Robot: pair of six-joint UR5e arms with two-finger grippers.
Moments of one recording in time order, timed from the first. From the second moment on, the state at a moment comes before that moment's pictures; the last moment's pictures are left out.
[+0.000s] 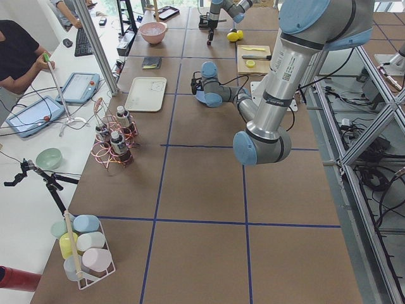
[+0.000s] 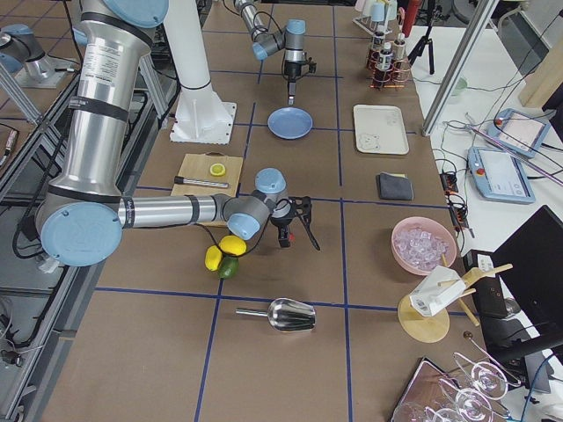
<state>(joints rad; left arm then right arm) -0.52 -2.06 -1.64 -2.19 -2.07 -1.45 0.81 -1.79 1.72 -0.76 1.98 0.94</state>
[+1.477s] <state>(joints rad) -0.52 -2.06 -1.65 -2.19 -2.07 -1.45 0.81 -1.76 1.72 -0.77 1.99 0.95</state>
